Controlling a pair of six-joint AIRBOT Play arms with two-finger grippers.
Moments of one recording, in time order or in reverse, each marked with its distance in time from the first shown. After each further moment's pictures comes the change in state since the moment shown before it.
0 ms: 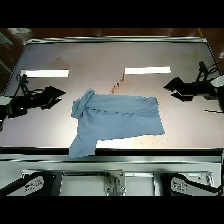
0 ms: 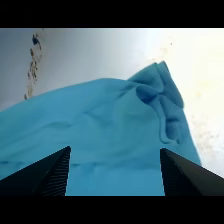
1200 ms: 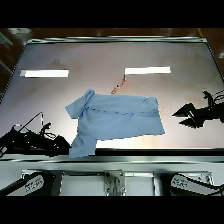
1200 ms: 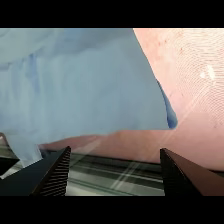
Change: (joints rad) left arm 0.027 -0.004 -0.483 0.370 -0.350 -0.074; right arm -0.279 -0.008 -0.200 0.006 0.388 -0.177
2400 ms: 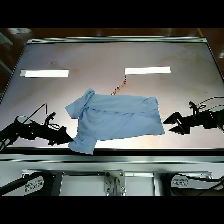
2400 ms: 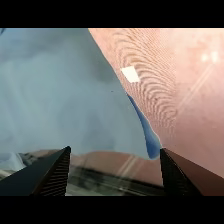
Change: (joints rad) left arm -0.098 -0.044 0.136 -0.116 0.020 0.025; right arm 0.065 -0.117 -0.156 0.009 -0.161 -0.052
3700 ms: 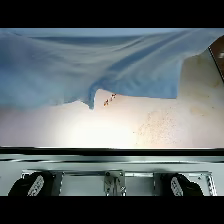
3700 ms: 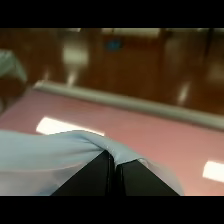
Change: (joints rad) left arm 0.060 0.541 1.304 0.105 0.346 -0.088; right arm 0.163 0.739 0.765 0.239 -0.238 -0.119
